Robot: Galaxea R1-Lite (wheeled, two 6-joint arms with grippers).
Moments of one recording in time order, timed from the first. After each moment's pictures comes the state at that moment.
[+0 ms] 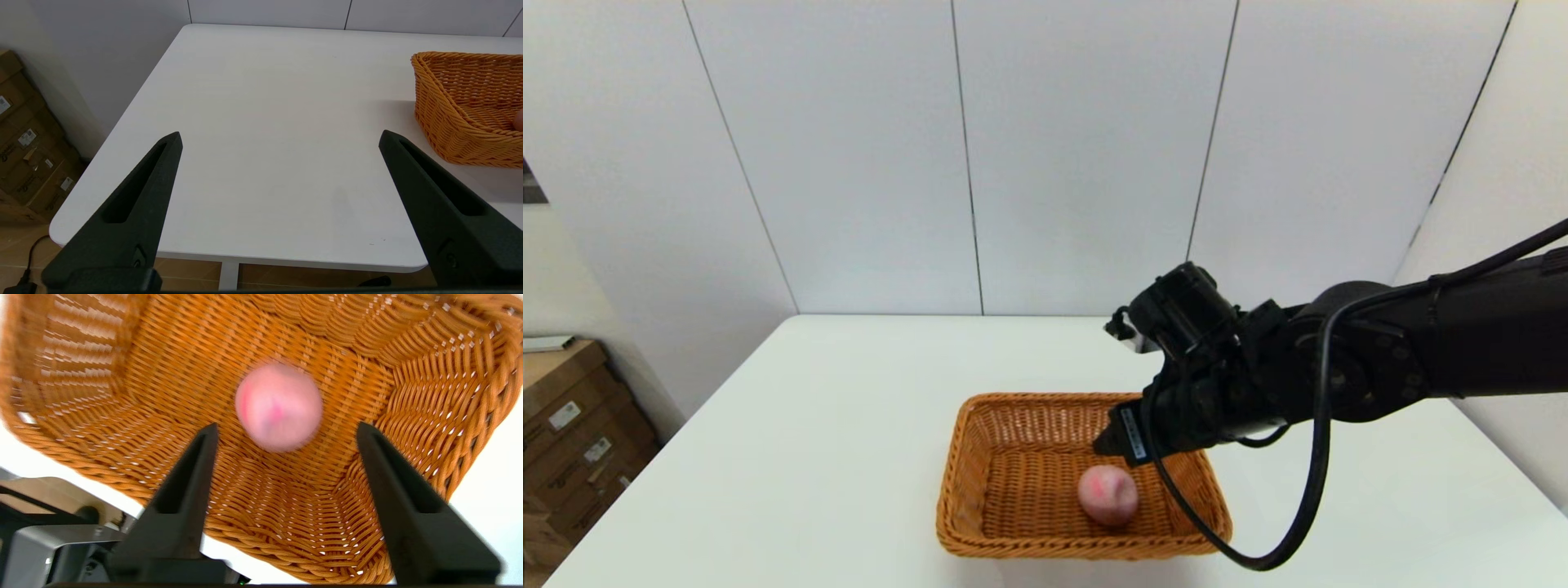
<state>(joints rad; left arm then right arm) 0.00 0.00 -0.08 0.19 0.03 -0.06 0.67 1.93 -1.25 0.30 -0.01 0.30</state>
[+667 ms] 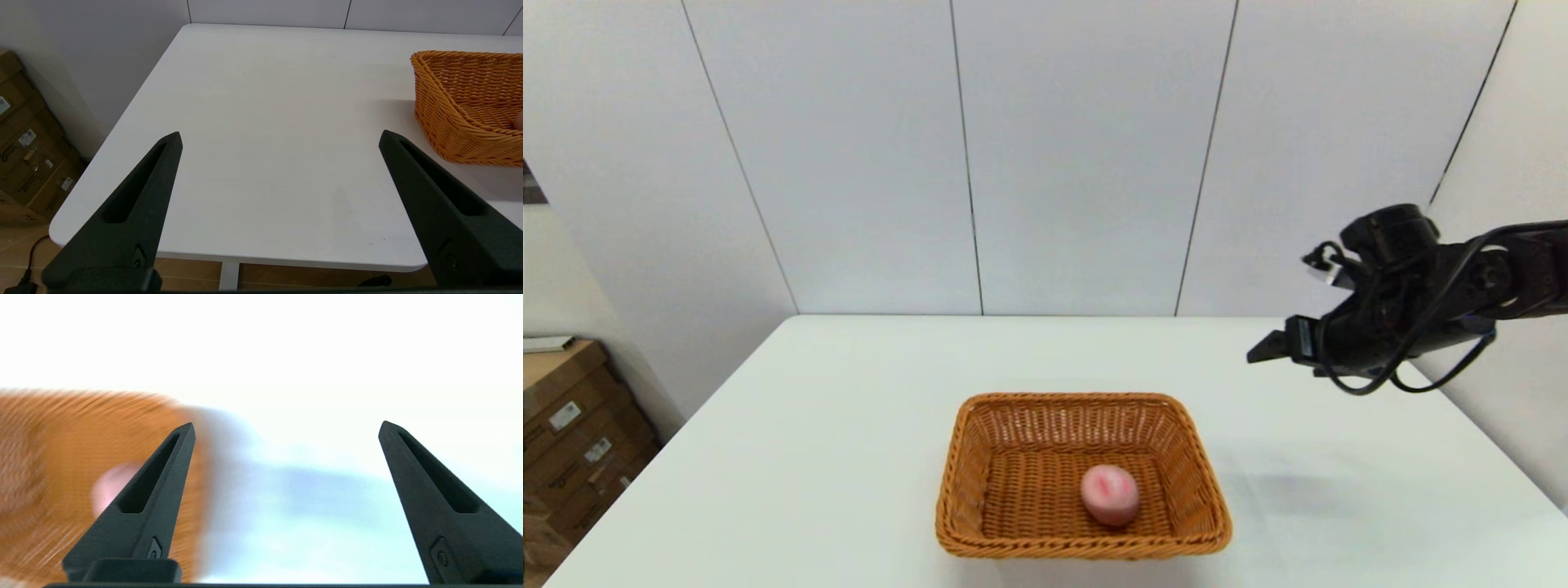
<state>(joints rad) 0.00 0.00 -0.08 0.19 0.03 -0.06 0.07 1.90 -1.25 0.31 0.15 0.22</state>
